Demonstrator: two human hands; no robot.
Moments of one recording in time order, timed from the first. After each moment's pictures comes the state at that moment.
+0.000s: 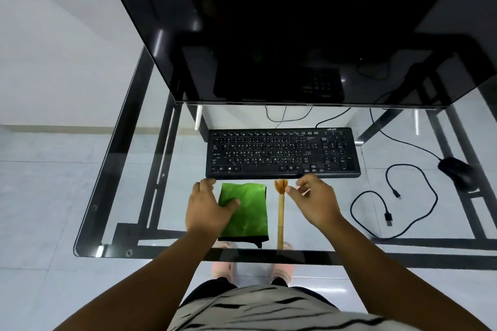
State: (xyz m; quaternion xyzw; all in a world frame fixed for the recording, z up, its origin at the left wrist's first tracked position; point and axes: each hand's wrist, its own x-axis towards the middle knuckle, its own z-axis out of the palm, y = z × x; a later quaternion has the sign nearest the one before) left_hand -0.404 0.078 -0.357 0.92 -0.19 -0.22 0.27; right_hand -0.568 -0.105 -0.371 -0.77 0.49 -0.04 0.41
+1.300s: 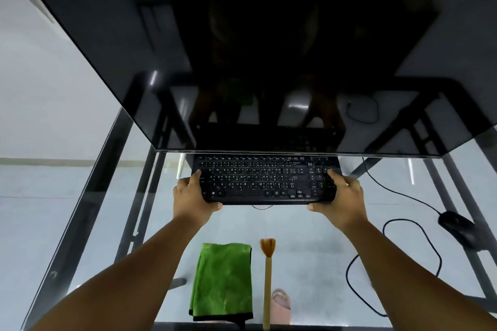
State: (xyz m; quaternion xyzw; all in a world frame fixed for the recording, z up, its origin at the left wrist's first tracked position) left_hand -0.305 -0.027 -0.364 0.92 -0.22 -0.22 0.23; right_hand -0.557 -0.255 -0.376 -0.79 0.52 -0.07 0.32
